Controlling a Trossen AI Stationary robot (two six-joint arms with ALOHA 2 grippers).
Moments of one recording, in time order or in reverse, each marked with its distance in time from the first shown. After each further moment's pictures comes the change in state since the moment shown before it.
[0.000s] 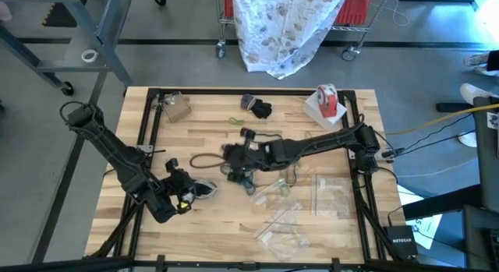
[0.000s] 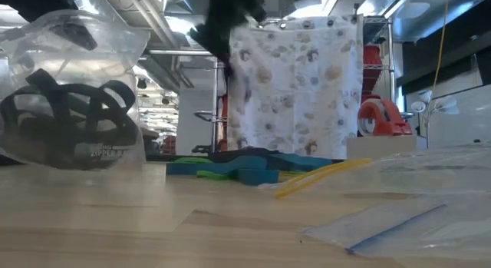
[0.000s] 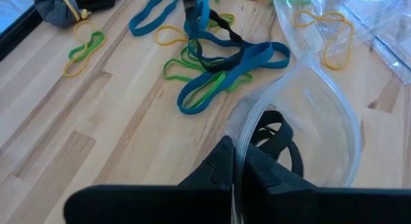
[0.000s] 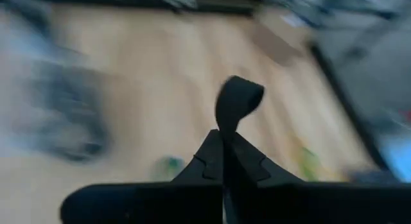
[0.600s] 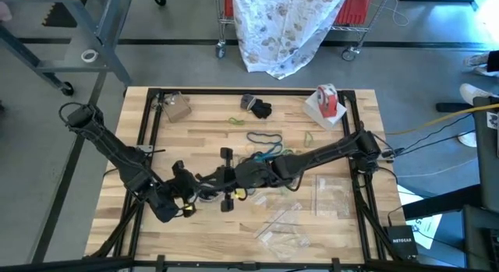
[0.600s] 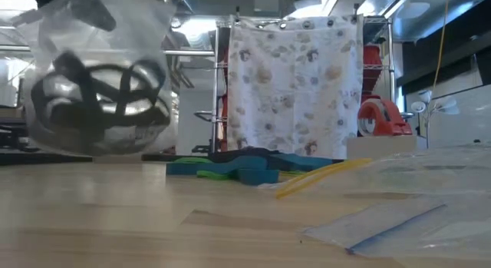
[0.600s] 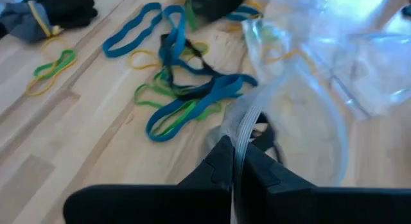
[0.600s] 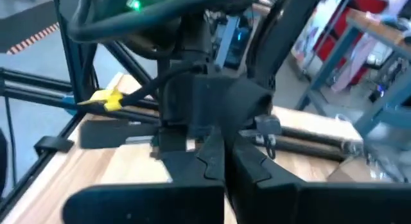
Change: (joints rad) left arm 0.034 0.004 0.000 0.208 -0.001 0.096; right arm 0.092 0.029 0.015 0.500 -0.192 -0.249
